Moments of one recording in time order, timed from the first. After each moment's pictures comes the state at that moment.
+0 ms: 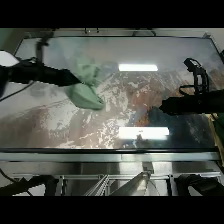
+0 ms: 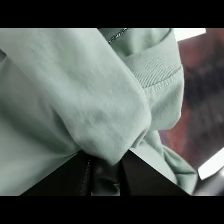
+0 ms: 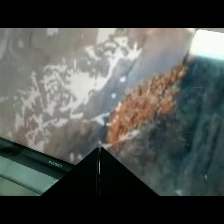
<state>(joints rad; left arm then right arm) -0.07 -1.40 1.35 0.81 -1.19 -1.14 0.21 -0.89 0.98 -1.19 1.20 1.57</state>
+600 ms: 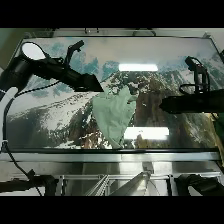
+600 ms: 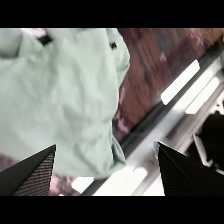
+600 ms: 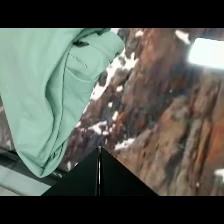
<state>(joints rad) -0.19 -1.52 1.53 0.79 -1.48 -1.26 0.21 -0.89 0.98 -1.19 1.16 1.57</state>
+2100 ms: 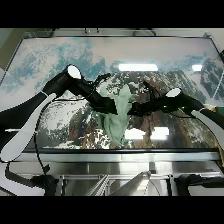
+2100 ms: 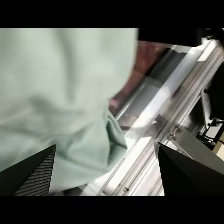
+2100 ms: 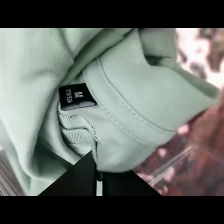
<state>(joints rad) -0.40 -1.74 1.49 0.78 -1.46 -1.22 0.21 -1.57 0.96 -0.52 0.98 1.03</state>
